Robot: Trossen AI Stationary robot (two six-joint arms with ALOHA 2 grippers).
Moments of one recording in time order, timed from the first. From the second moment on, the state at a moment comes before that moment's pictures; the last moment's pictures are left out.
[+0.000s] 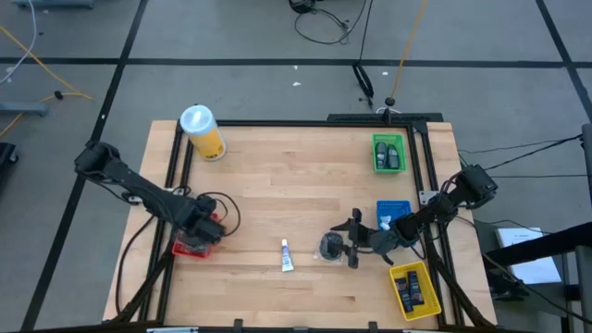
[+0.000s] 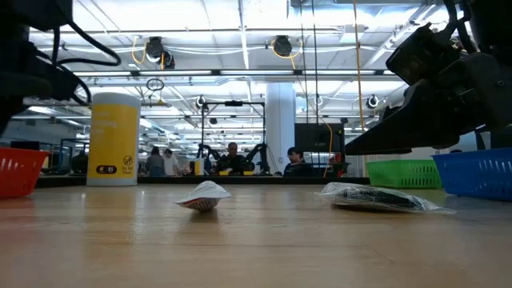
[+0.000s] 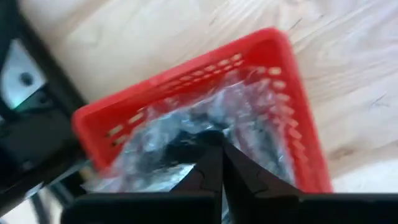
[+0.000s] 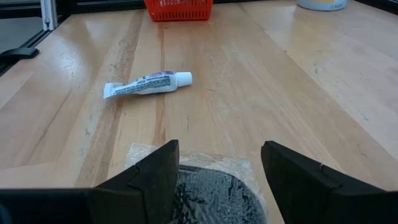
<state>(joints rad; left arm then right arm) -0.47 1.25 0.72 -1.18 -0.01 -1.50 0.51 1.71 0.37 0.92 0.57 0.31</state>
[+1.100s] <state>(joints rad) -0.45 1.36 0.70 -1.11 0.14 -1.53 0.51 1.71 0.37 0.91 0.57 0.33</state>
